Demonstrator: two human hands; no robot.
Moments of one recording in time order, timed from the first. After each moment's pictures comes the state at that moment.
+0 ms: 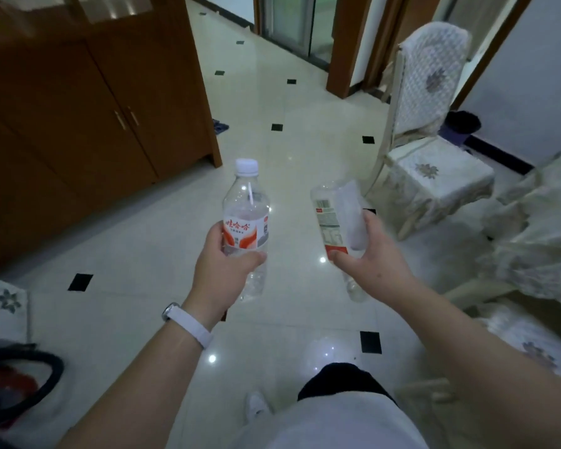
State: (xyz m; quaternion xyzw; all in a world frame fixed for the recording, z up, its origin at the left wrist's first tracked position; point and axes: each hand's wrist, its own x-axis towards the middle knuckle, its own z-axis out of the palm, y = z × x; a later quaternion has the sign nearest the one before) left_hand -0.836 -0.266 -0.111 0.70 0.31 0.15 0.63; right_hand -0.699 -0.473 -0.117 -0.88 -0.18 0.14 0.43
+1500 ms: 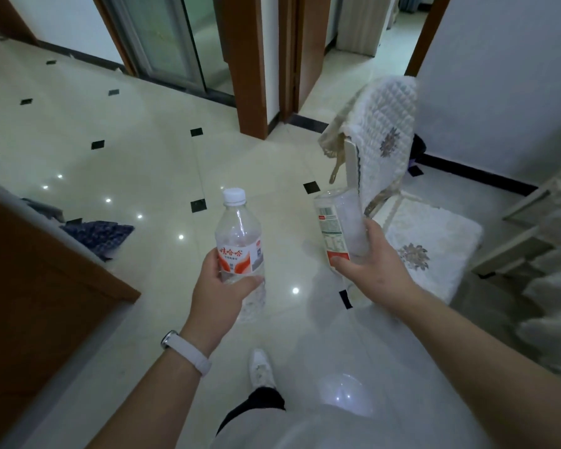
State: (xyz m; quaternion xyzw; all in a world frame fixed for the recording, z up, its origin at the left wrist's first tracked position) left_hand -0.086 -0.030 -0.148 0.75 0.20 0.02 0.64; right_hand -0.022 -0.279 -0.127 -0.88 0.01 0.10 0.46
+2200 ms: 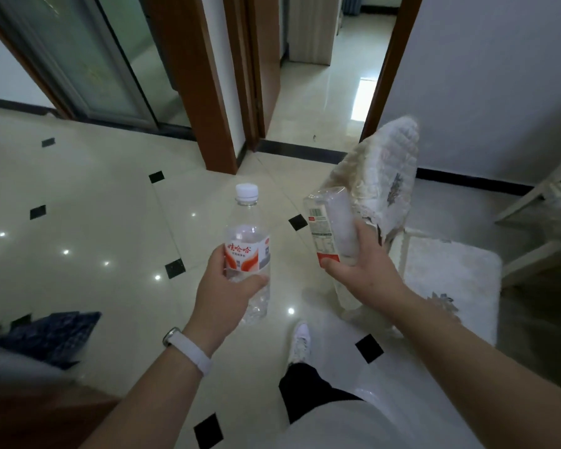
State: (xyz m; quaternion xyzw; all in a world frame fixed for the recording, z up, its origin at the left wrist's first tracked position) left_hand 0.255 0.043 -0.139 0.79 0.10 -0.05 0.61; right_hand 0.267 -0.195 -0.135 -0.87 0.07 0.03 0.49
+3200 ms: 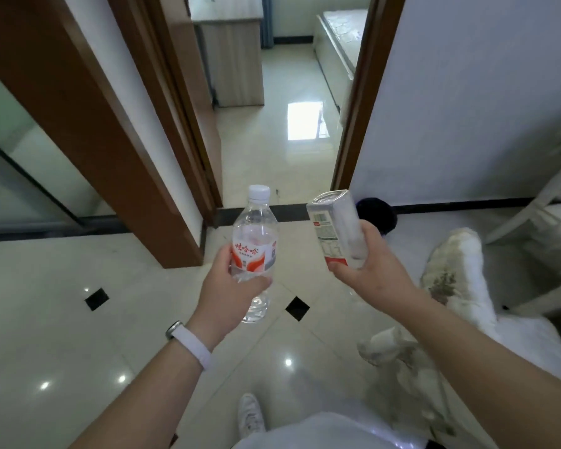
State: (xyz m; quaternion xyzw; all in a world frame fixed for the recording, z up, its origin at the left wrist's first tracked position) left_hand 0.826 0.072 -0.115 0.78 -0.07 -0.17 0.60; right_hand 0.748 -0.162 -0.103 -0.87 0.20 -0.05 0.45
